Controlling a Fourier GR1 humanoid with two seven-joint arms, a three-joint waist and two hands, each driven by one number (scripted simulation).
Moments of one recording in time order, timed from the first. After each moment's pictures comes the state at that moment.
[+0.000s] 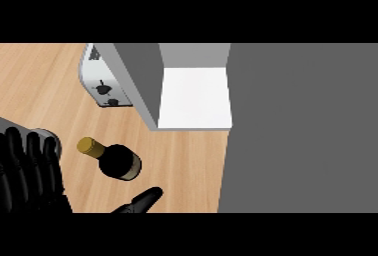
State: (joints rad) left arm -0.02 0.16 -0.62 -2.30 -0.82 1.01 0.87; right arm 0.00 -0.11 0.15 -2.49 -0.08 0.03 0.57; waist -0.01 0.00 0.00
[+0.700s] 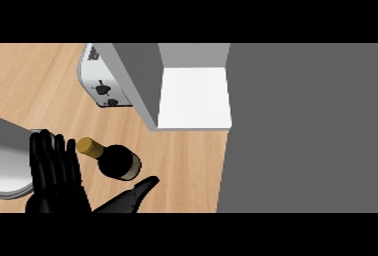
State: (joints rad) left arm 0.05 0.27 -0.61 -2.14 -0.30 1.19 0.47; right arm -0.03 -0.11 0.15 -2.49 -0.07 0.03 0.60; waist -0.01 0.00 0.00
